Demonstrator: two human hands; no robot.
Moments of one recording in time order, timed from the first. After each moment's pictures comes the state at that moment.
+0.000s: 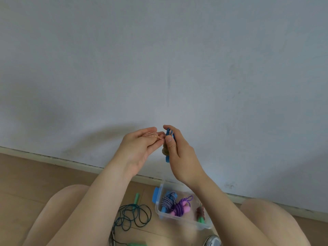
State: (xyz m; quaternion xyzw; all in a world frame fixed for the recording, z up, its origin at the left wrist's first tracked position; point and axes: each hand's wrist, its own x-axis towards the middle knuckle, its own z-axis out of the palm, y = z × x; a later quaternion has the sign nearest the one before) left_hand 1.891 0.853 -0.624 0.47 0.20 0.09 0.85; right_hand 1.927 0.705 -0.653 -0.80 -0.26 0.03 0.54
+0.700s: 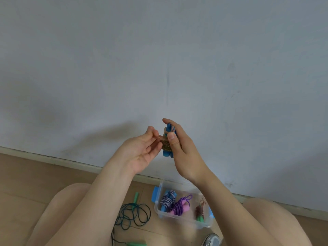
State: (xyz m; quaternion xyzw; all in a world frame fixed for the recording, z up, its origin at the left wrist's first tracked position) left_hand 1.897 0.850 -0.624 0.40 0.25 0.01 0.88; right_hand 1.931 0.697 -0.642 -0.74 -0.30 0.07 0.60
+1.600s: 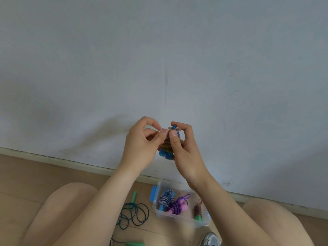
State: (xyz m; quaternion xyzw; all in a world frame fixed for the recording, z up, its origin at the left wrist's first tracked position) left_hand 1.891 0.838 -0.633 0.76 0.07 0.23 0.60; right_hand 1.919 0.696 -0.640 -0.67 -0.19 0.10 0.71
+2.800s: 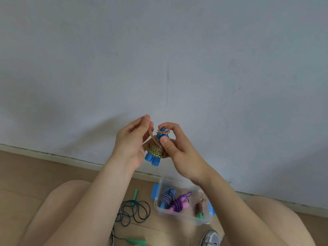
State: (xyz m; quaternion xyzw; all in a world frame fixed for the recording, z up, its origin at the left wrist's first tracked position) left_hand 1.900 0.855 -0.631 0.45 0.24 0.16 0.84; right_hand 1.921 0.696 -0.631 -0.67 -0.30 0.19 0.65
